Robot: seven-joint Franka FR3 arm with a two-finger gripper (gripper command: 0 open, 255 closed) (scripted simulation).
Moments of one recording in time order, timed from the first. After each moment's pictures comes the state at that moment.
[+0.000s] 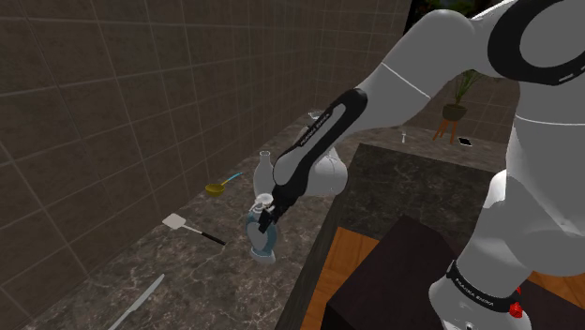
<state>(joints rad) 0.29 0.25 0.18 -2.42 0.79 2.97 -0.51</state>
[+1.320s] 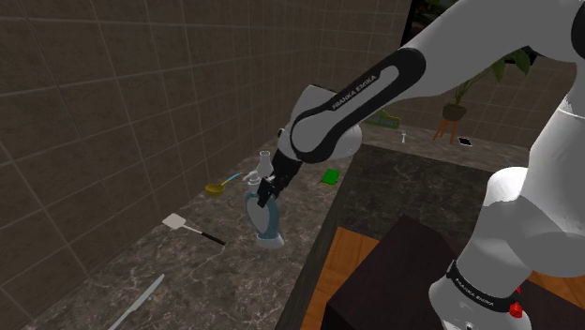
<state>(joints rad) 0.35 0.00 0.07 -2.44 0.48 2.74 -0.21</state>
